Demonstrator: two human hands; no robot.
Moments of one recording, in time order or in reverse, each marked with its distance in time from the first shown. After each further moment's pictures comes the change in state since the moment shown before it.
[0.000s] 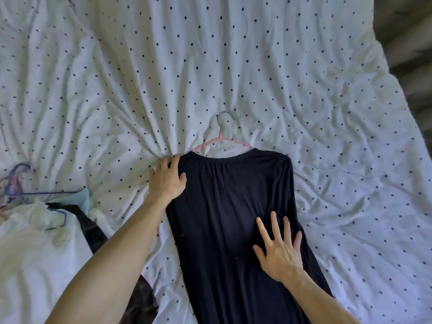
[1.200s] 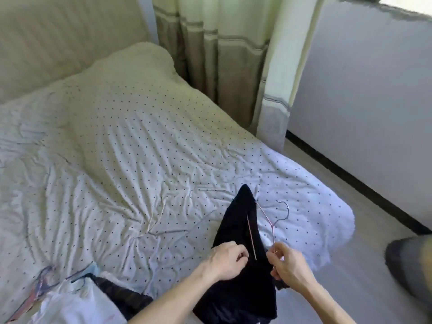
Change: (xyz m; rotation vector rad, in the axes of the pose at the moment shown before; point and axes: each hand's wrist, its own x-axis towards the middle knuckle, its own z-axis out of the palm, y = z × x) left_hand -0.373 0.203 -0.036 0.094 -0.334 0.809; right_hand -0.330 0.084 -0.048 1.234 0.350 0.274
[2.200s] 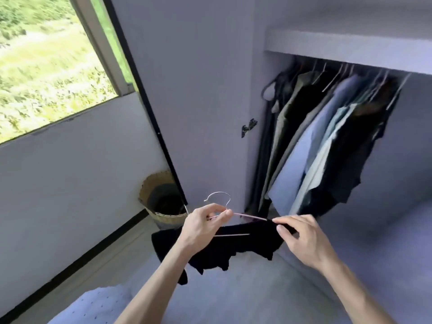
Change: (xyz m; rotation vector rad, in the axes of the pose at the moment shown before) left_hand -0.119 0.569 0.237 0.200 -0.566 1.132; right_hand -0.511 0.327 -0.090 0.256 1.485 0.653
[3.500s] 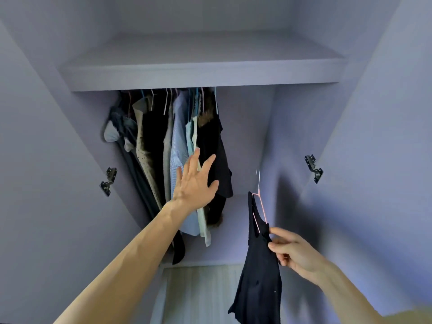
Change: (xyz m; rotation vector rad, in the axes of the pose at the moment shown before) left_hand 0.192 0.197 0.141 0.522 -0.391 0.855; right_hand -0.080 0.060 -0.047 1.104 0.399 0.760
